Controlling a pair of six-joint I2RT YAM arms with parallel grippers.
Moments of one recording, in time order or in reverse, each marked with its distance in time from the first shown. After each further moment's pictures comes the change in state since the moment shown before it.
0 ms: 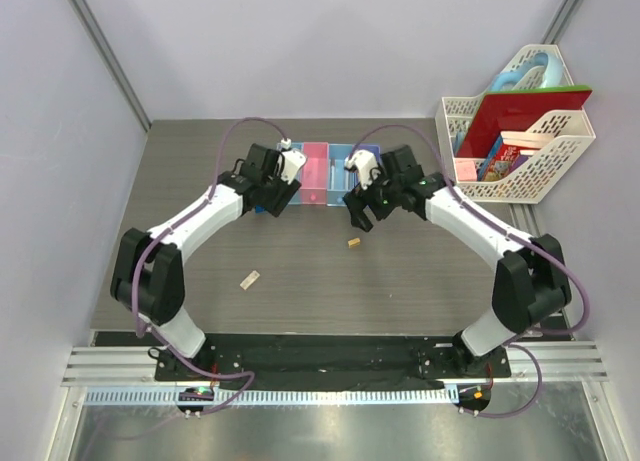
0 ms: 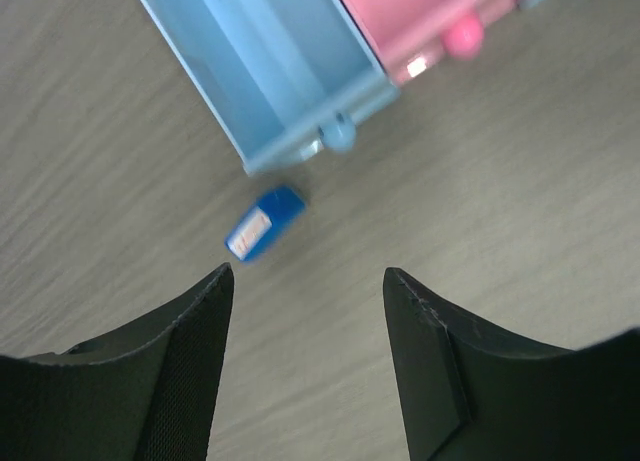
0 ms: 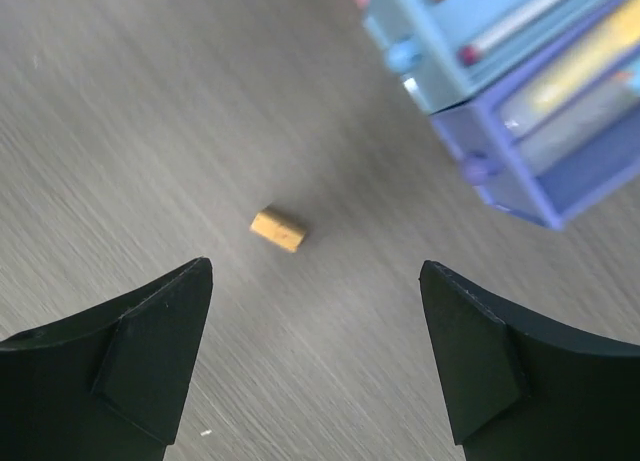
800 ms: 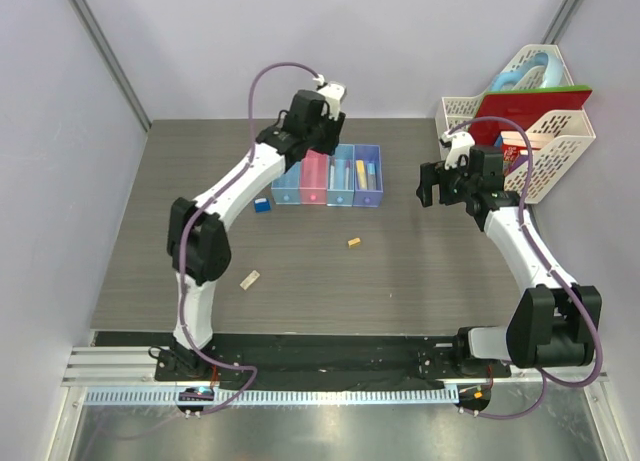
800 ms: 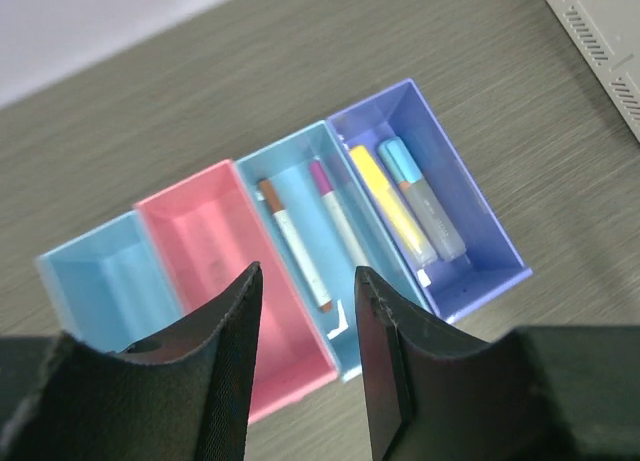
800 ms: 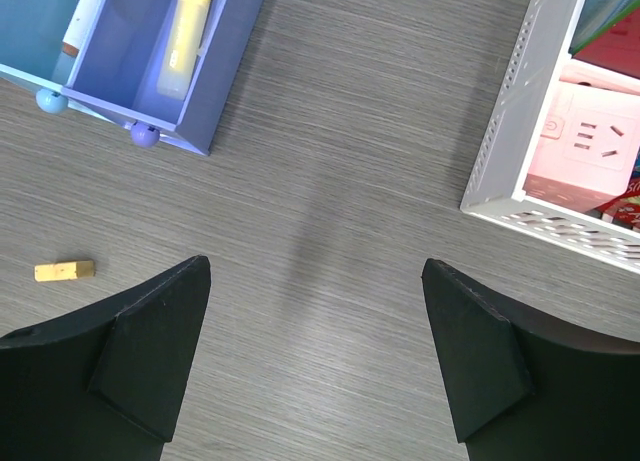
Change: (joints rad) left arm -0.111 0.441 0.704 0.045 0.080 -0.347; right arm -0.424 -0.221 -0.215 0.179 0.060 0.140
